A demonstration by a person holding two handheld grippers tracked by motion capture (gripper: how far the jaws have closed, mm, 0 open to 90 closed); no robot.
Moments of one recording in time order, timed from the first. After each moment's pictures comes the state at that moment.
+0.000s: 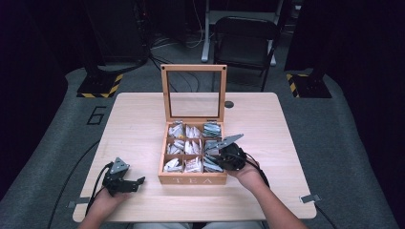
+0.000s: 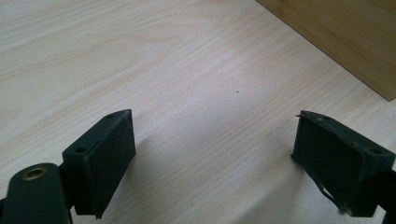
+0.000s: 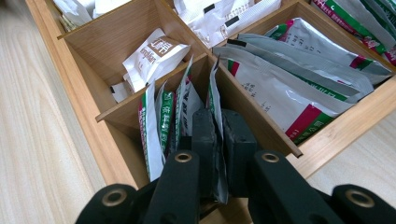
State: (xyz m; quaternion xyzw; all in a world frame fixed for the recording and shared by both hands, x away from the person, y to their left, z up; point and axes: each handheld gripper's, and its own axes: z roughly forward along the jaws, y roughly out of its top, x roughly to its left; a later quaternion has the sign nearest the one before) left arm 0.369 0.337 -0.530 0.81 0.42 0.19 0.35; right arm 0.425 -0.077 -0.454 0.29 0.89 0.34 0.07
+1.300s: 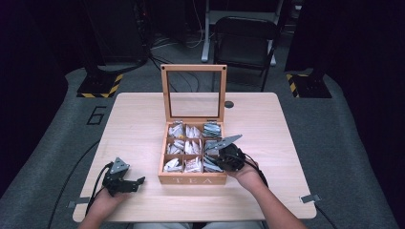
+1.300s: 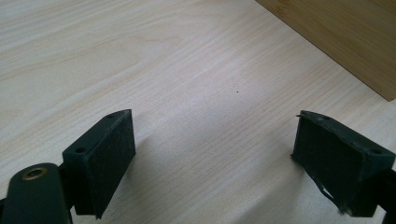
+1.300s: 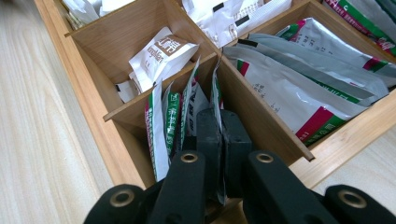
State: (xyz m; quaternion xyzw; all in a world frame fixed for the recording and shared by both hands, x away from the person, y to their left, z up) left arm 0.369 0.337 -0.530 0.81 0.42 0.19 0.35; right arm 0.423 -0.075 -0.455 0.28 0.89 0.34 0.07
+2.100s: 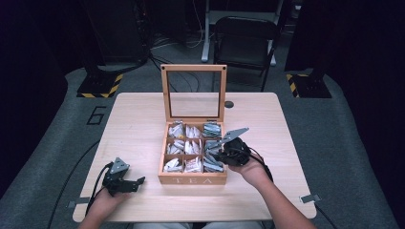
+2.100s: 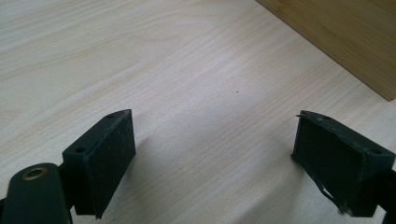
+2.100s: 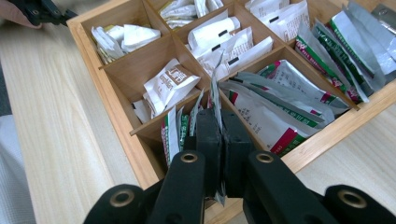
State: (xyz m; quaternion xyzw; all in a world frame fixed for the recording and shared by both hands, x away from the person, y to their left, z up) left arm 0.369 0.337 -0.530 0.81 0.42 0.19 0.35; right arm 0.421 -0.085 -0.419 0.27 0.89 0.36 0.07
